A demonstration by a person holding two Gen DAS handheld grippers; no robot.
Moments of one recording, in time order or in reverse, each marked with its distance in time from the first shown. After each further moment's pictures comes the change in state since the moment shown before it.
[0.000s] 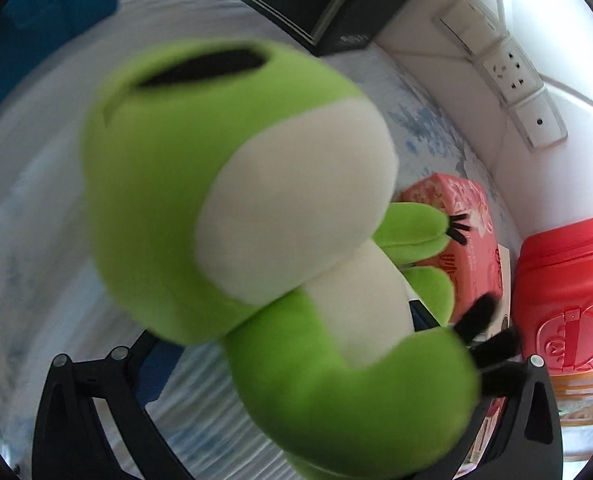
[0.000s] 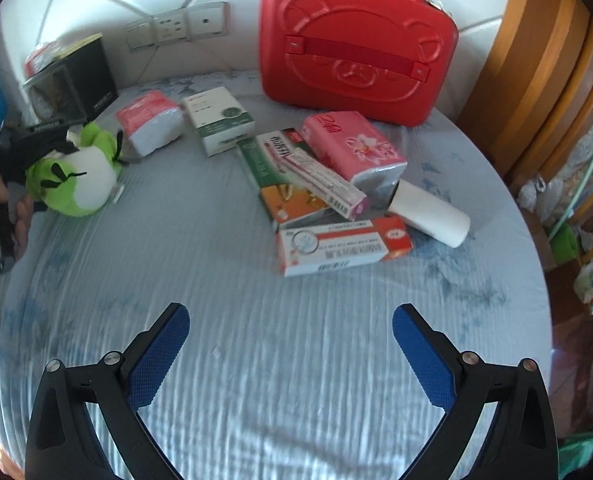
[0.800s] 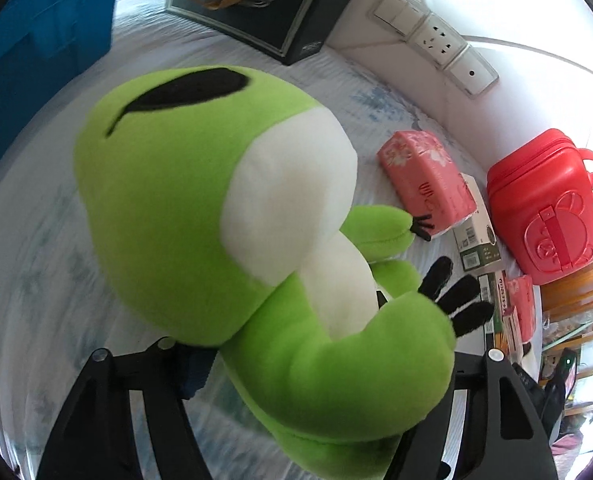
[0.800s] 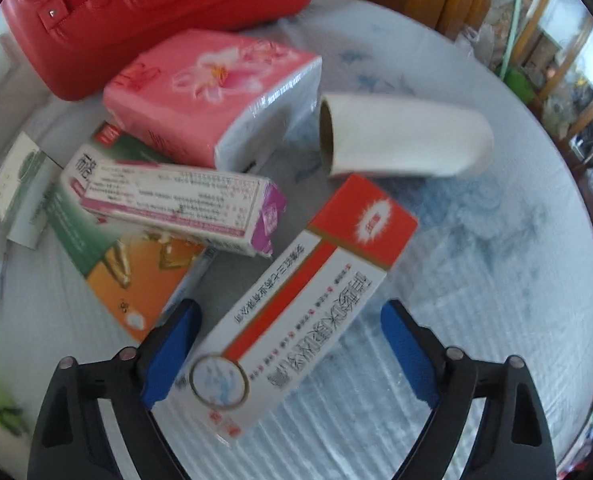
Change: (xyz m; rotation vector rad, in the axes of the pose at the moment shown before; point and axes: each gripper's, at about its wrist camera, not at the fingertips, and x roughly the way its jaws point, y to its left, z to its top) left arm -0.070 0.053 -0.033 0.242 -0.035 -0.071; right arm 0.138 -0.049 0.044 0.496 0.213 -0.178
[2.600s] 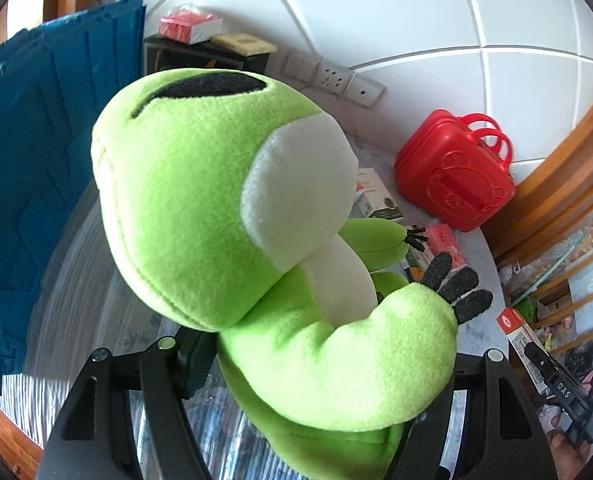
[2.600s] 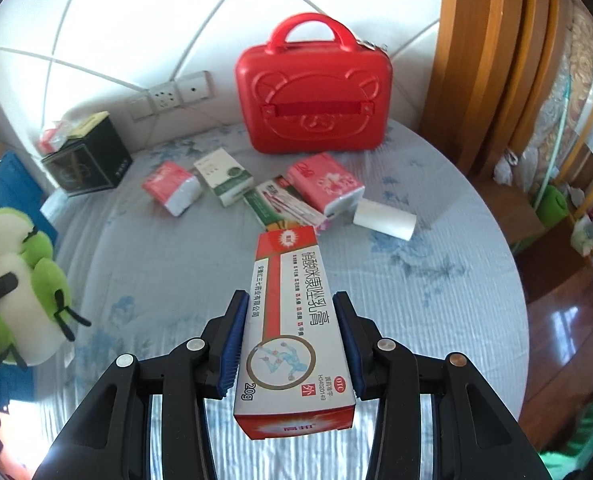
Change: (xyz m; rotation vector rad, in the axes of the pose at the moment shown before) left arm -0.217 -0.058 -0.056 0.221 -0.087 -0.041; right arm -0.280 -0.051 -0.094 -0.332 -0.244 0.273
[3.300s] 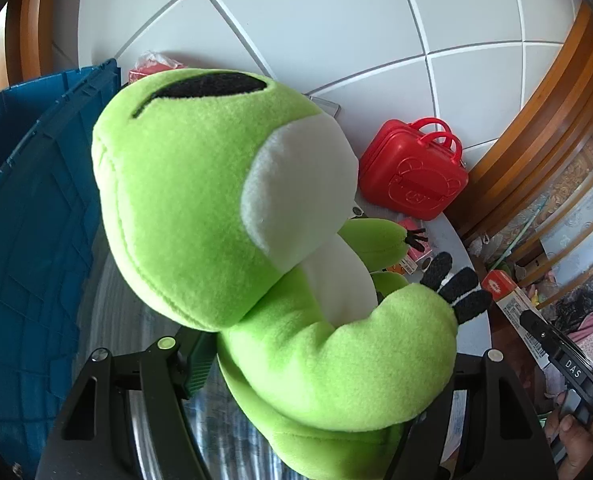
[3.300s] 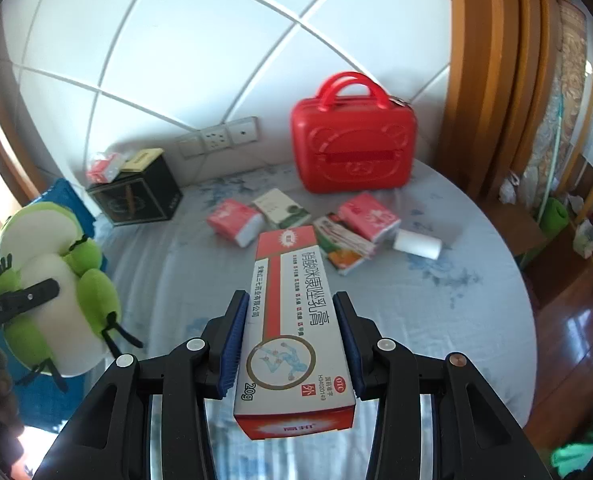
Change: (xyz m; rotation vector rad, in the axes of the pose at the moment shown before) left arm -0.088 0.045 0.050 0.155 -0.007 -0.104; right arm -0.098 0.112 0.000 0.042 -0.114 0.045
